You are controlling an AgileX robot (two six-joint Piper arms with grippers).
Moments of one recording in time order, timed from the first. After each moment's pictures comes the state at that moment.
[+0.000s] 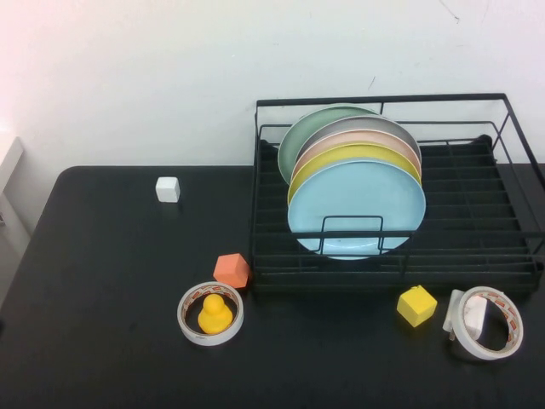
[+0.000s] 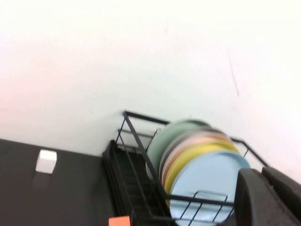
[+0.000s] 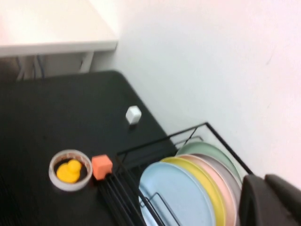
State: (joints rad) right arm 0.10 0.94 -1.23 0.77 0.97 -1.16; left arm -0.88 0.16 -0.22 -1.76 -0.53 1.36
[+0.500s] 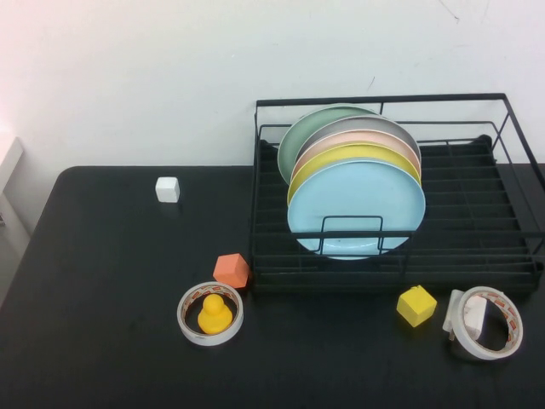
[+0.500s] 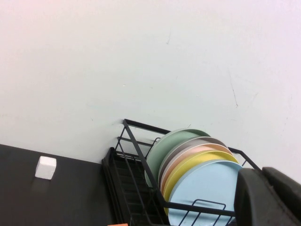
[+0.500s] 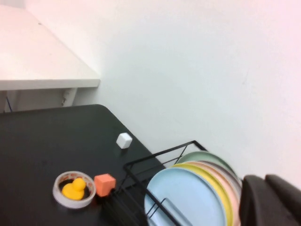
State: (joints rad) right arm 0.10 0.36 -0.73 0.84 0.81 -1.16; left arm -0.88 0.11 -0.22 -1.77 -0.55 1.36
